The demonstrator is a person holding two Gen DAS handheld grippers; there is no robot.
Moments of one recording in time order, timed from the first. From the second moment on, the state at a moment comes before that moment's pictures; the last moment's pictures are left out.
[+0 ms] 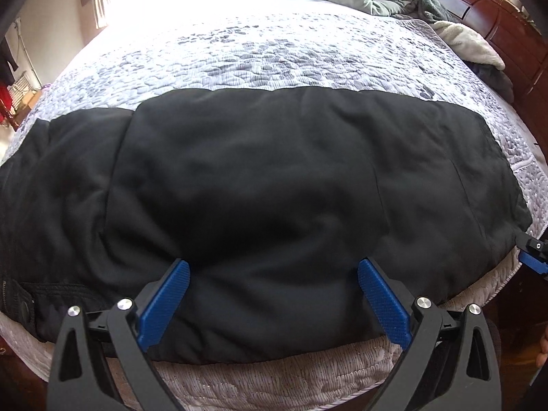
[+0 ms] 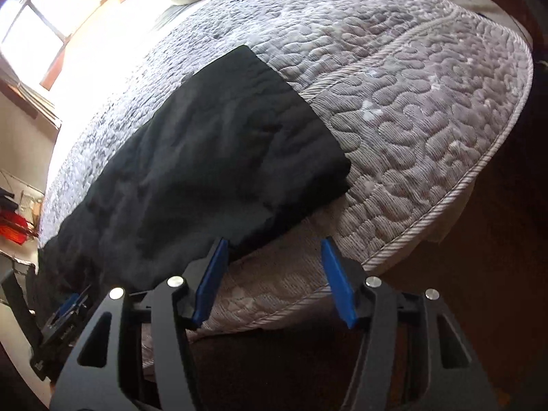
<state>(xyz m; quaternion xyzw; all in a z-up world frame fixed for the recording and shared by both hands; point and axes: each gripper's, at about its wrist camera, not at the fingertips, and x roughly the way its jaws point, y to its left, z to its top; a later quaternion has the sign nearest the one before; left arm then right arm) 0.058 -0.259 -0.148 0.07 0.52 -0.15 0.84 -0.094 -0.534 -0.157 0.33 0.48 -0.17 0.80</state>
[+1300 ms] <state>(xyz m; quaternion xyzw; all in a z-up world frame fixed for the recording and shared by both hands) 0.071 -0.285 -0.156 0.06 0.55 -0.14 0.82 -0.065 -0.569 -0.117 0.33 0.41 -0.16 0.83</state>
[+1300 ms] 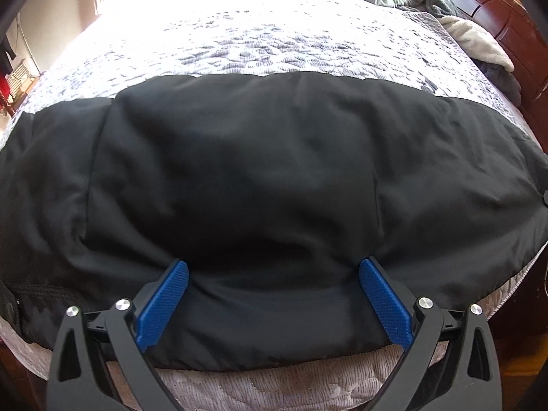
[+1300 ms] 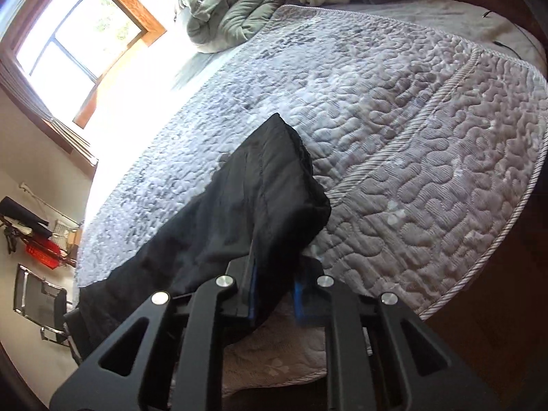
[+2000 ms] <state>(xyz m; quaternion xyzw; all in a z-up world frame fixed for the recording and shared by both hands) 0.079 -0.112 -0.118 0.01 0.54 -0.04 0.84 0.004 -0.346 -0.026 0.09 0.38 0.05 0.92</state>
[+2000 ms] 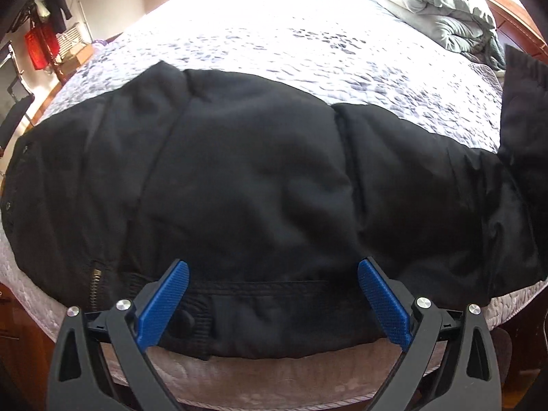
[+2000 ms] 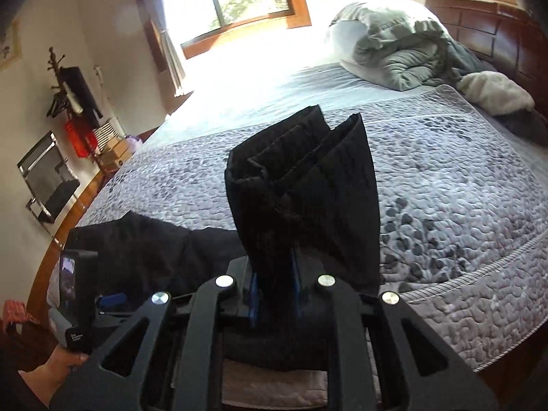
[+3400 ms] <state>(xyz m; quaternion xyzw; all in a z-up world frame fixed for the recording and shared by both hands) 0.080 0.003 -0.126 -0.05 0.55 0.00 0.83 0.040 -0.171 -0.120 -0.02 0.50 0.19 0.84</state>
